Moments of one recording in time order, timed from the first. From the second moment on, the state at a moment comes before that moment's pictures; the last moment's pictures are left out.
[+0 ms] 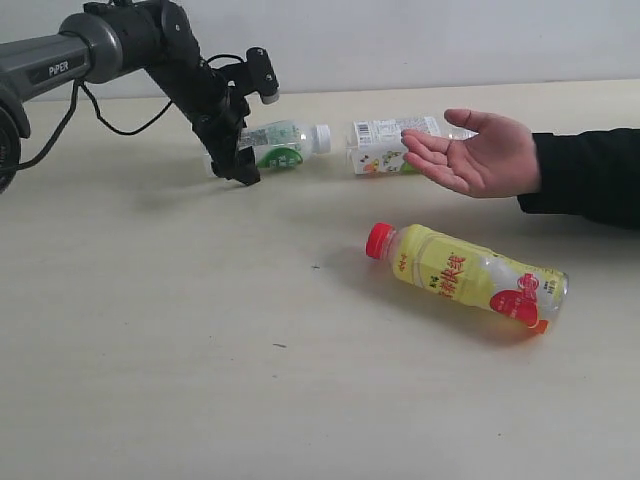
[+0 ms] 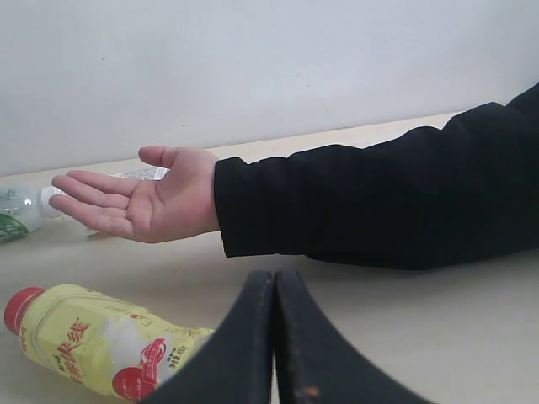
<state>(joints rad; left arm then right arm) -0.33 2.58 -2.22 -0.26 0.94 1.17 -0.03 0.00 0.00 0.11 0.29 0.00</state>
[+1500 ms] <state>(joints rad) -0.61 2.19 -2.15 -0.15 1.23 0.07 -0.03 0.00 0.00 0.11 0.29 0.00</state>
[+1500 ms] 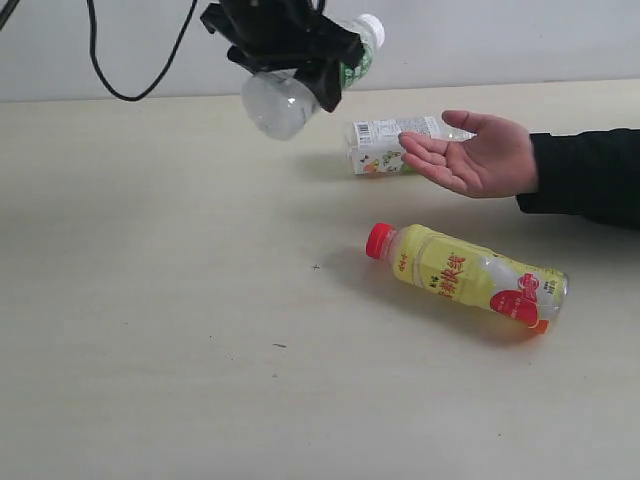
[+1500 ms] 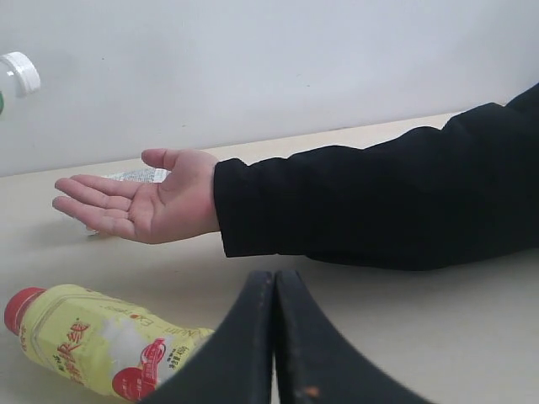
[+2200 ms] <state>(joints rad) -0.96 2.20 -2.14 -0.10 0.95 -0.85 -0.03 0.00 0.00 0.11 0.29 0.00</state>
